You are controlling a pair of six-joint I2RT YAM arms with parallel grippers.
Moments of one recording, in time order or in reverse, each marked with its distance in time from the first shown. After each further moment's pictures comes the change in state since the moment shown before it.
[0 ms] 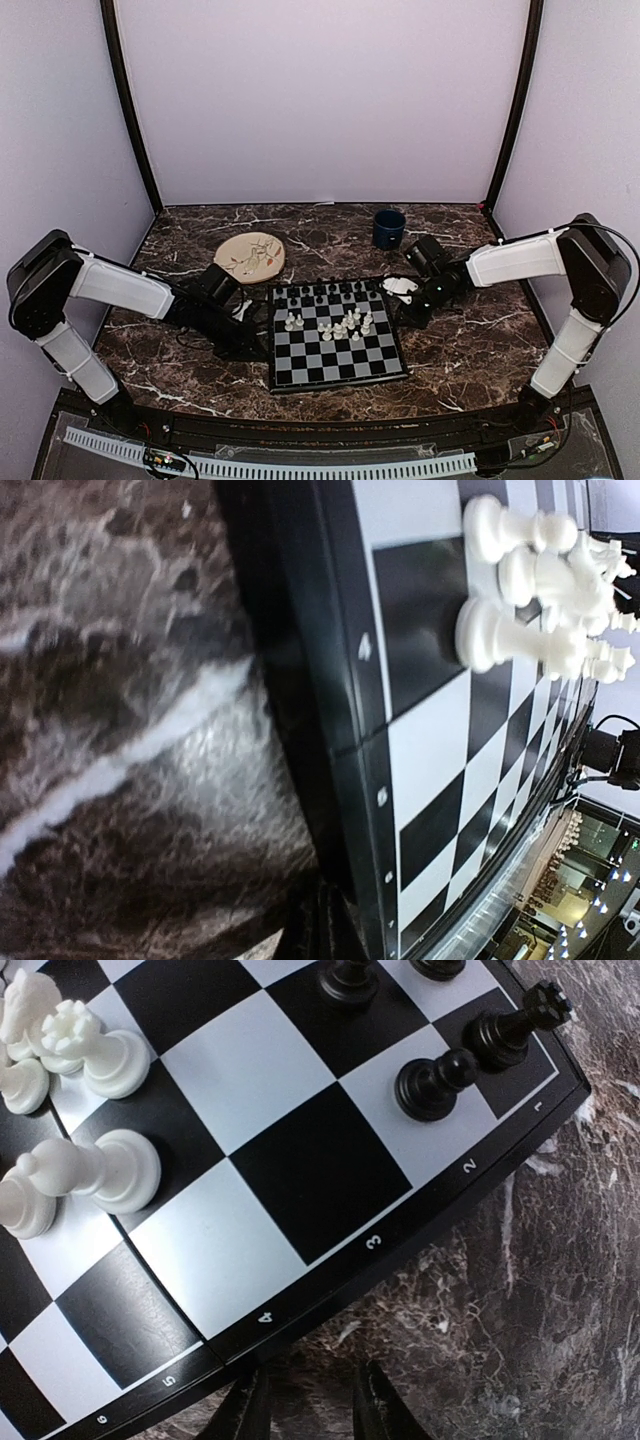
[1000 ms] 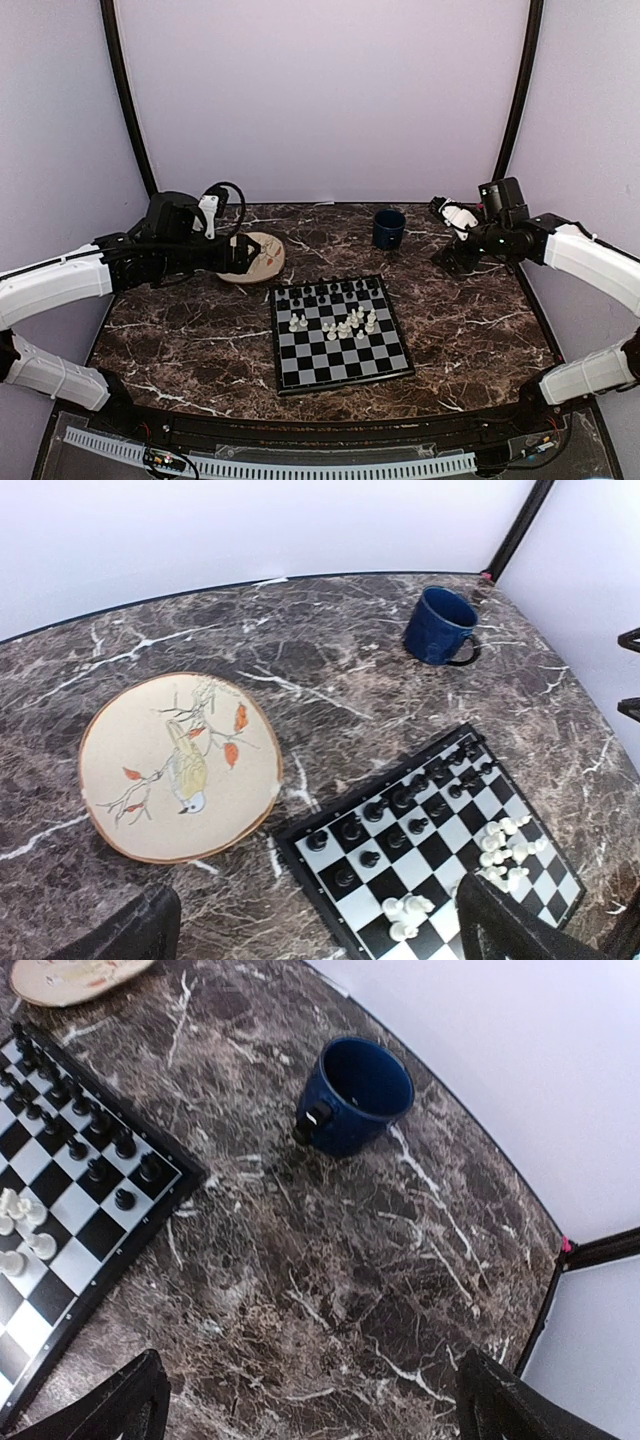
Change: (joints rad) left arm -0.008 -0.396 0.251 -0.066 -0.645 0.385; right arm -0.246 -0.474 0.068 -0.090 0.063 -0.065
